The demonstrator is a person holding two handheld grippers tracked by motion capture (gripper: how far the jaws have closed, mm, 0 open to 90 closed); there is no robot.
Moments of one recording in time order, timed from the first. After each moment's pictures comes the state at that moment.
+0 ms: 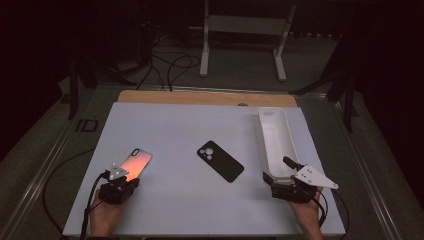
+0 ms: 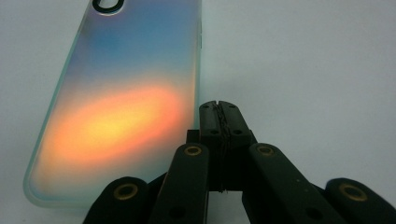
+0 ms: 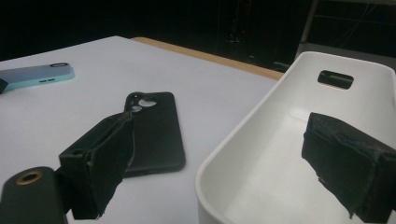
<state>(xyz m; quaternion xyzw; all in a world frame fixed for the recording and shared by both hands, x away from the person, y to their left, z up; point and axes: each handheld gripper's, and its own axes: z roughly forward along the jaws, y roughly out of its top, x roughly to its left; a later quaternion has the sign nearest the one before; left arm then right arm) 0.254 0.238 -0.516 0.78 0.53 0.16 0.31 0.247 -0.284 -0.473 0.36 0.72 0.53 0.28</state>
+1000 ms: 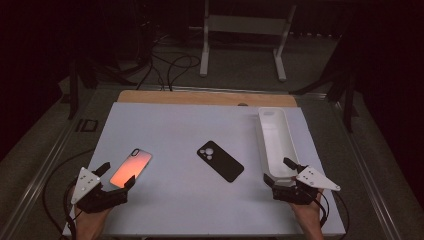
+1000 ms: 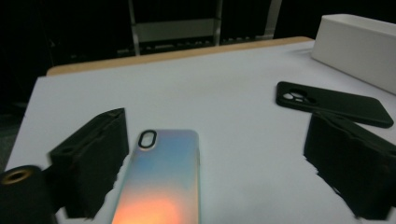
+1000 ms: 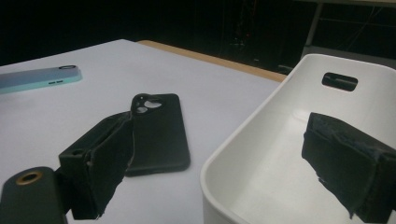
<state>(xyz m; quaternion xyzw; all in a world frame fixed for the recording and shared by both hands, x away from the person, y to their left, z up) 0.214 0.263 -0.469 0.69 0.45 0.29 0.49 0.244 -0.286 -0.474 0.36 0.71 0.54 0.28</state>
